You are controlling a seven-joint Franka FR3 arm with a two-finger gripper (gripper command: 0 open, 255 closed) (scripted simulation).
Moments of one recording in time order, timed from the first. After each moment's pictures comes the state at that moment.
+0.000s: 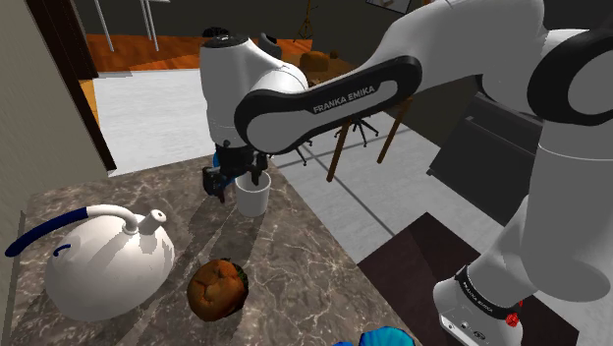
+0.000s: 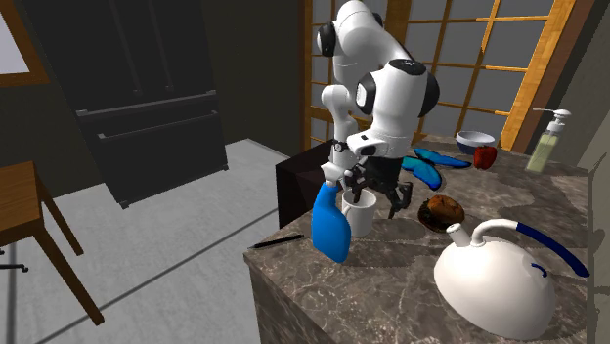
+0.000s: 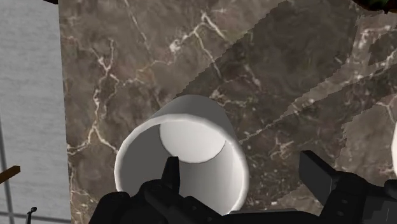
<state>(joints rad) 0.32 0.45 0.45 -1.68 -0.27 2.04 0.77</state>
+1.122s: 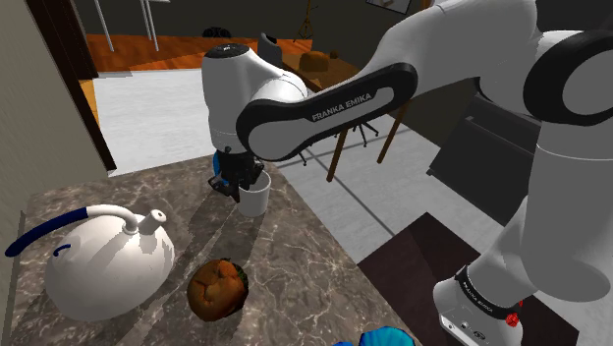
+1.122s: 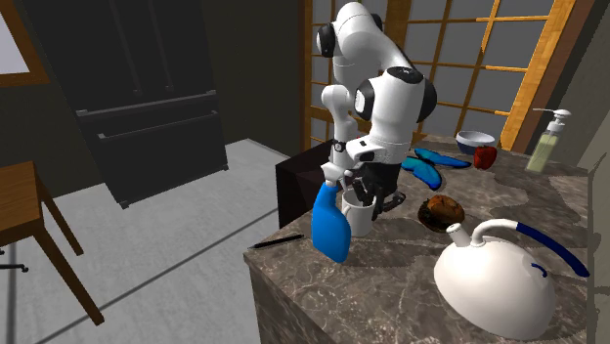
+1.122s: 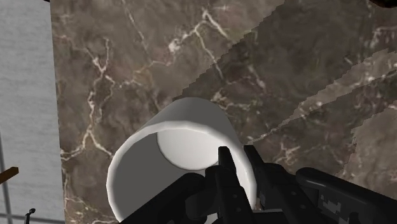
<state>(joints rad) 0.31 0.46 0.45 -1.70 -0.28 2.07 0.78</state>
